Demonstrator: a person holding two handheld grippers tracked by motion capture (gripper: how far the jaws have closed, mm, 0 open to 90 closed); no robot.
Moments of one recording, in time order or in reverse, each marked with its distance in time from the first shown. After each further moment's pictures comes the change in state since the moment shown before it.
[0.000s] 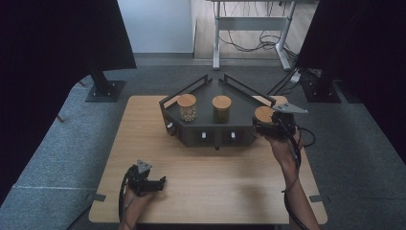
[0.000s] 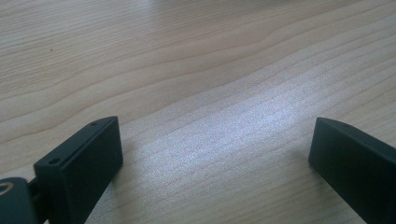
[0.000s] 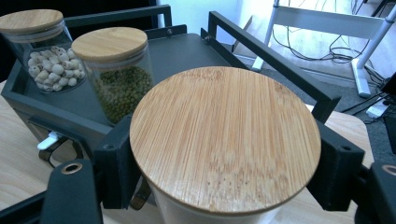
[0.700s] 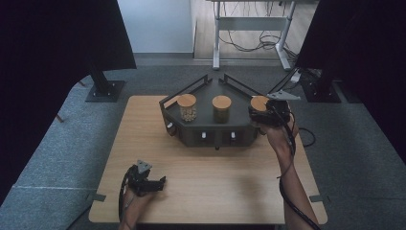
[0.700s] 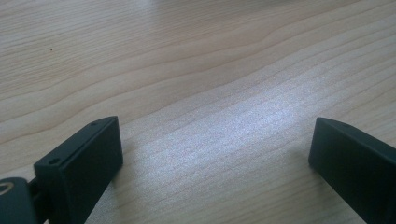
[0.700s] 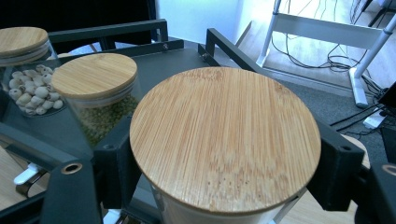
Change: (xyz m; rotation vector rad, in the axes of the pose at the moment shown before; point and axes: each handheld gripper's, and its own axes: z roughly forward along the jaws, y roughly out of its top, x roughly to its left) left arm 0.000 0.000 0.000 -0.001 0.000 0.000; right arm -0.003 0.026 0.028 -0.007 -0.005 -0.025
